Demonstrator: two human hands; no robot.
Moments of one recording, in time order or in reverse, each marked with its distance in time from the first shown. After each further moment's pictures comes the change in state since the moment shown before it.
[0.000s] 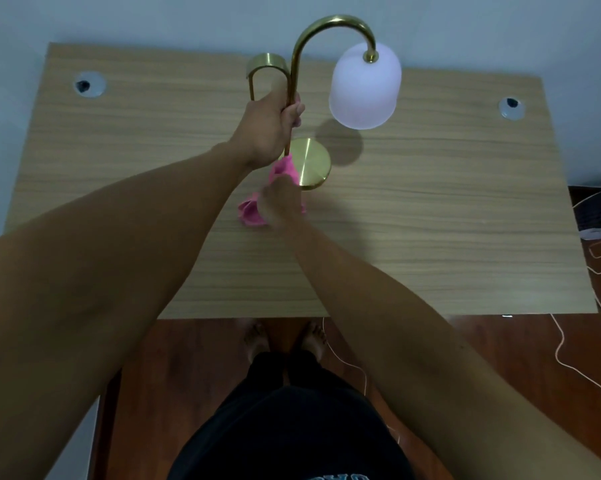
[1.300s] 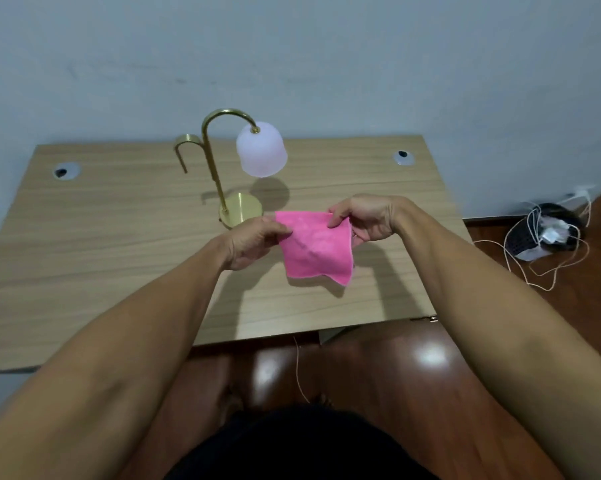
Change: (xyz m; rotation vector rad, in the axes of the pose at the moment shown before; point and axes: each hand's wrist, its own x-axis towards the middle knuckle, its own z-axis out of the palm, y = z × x) left_hand -0.106 0.101 0.084 -0.797 -0.528 -0.434; right_hand -0.040 0.052 -0.317 0.168 -0.719 0.252
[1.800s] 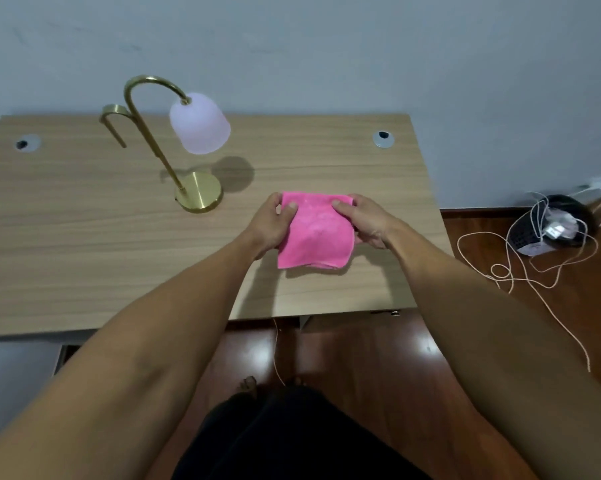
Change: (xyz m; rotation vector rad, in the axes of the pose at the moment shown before) left_hand 0.082 -0.021 0.132 0.307 0.381 0.162; right_hand -0.006 0.102 -0.104 -0.066 0.463 -0.262
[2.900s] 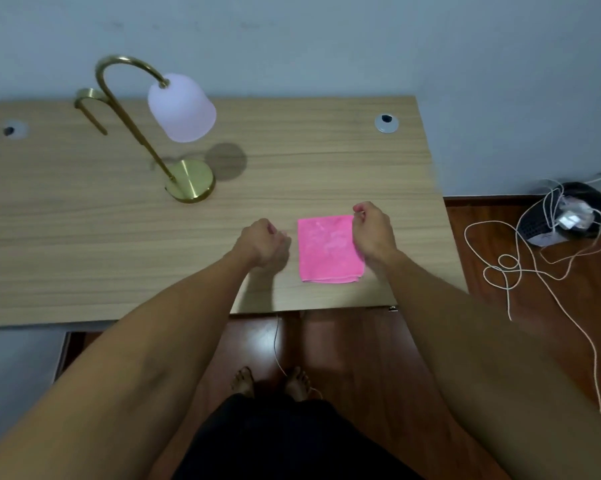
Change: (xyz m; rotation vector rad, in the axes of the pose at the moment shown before) left_hand 0.011 -0.056 0.018 0.403 0.070 -0.290; right_hand 0.006 0.068 -0.001 -0.381 0.478 -0.107
